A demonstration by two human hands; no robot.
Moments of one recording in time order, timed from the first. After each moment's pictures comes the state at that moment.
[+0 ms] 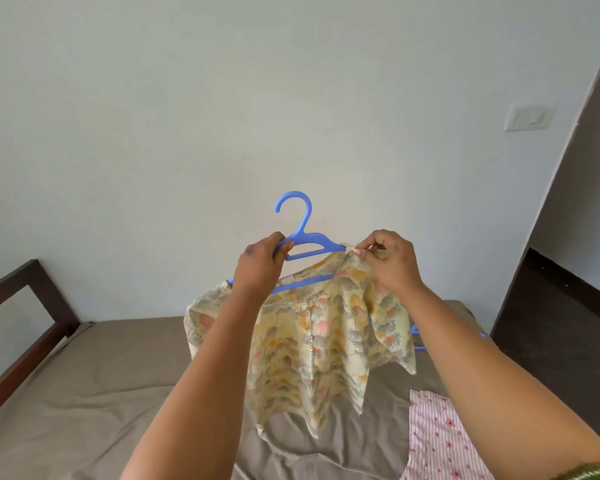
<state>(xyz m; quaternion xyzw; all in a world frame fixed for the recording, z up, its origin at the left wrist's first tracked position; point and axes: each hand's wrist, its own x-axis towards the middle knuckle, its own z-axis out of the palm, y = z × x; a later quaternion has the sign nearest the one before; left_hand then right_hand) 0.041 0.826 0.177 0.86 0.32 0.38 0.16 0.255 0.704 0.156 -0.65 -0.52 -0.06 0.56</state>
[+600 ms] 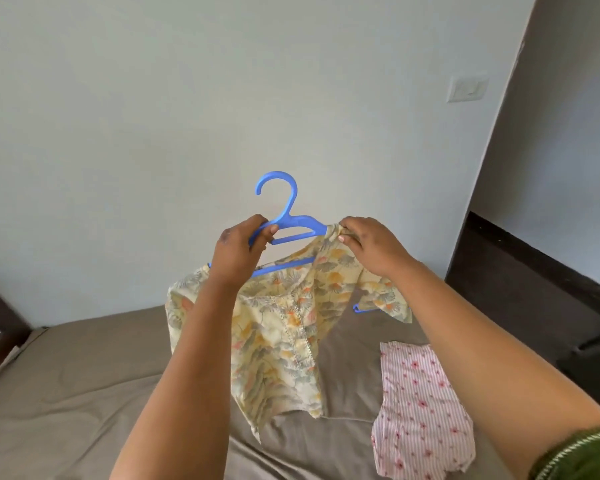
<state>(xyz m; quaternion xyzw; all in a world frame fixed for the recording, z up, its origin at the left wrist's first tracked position) 0.010 0.812 0.166 0.87 0.17 0.42 0.20 0.225 0.652 0.157 -0.75 -0.58 -0.09 0.30</state>
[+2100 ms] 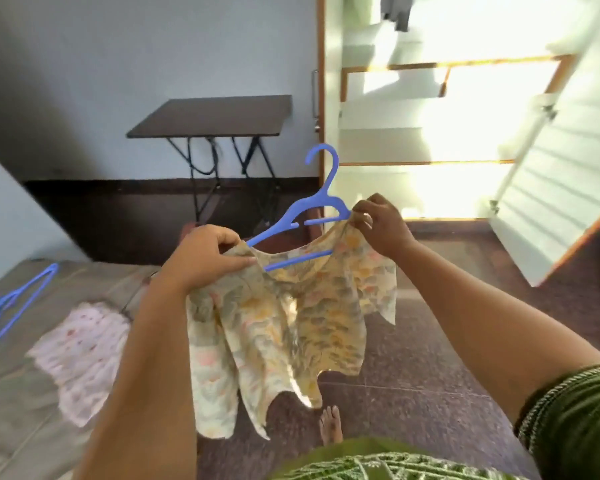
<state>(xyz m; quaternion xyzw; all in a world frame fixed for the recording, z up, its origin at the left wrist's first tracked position) -0.018 0.109 0.134 0.91 -0.28 -0.06 0.30 -0.061 -0.216 0.053 -0.93 0.02 -0.29 0.25</state>
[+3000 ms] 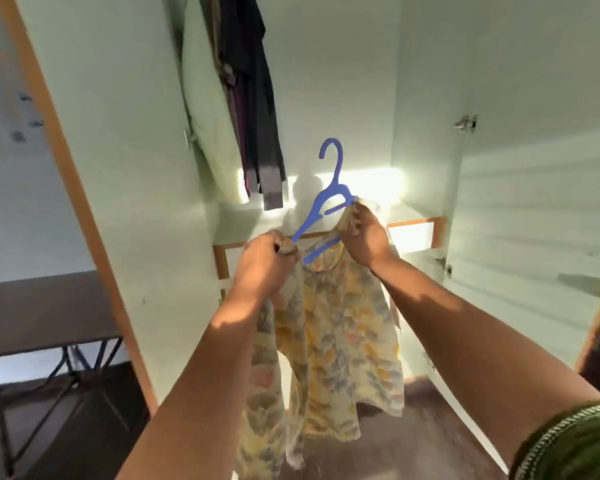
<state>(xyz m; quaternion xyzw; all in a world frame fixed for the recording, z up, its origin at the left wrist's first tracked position) 0.309 -0.517 0.256 0.82 -0.35 0.06 0.45 0.251 -0.717 0.243 -0.81 0.23 -0.40 0.37</state>
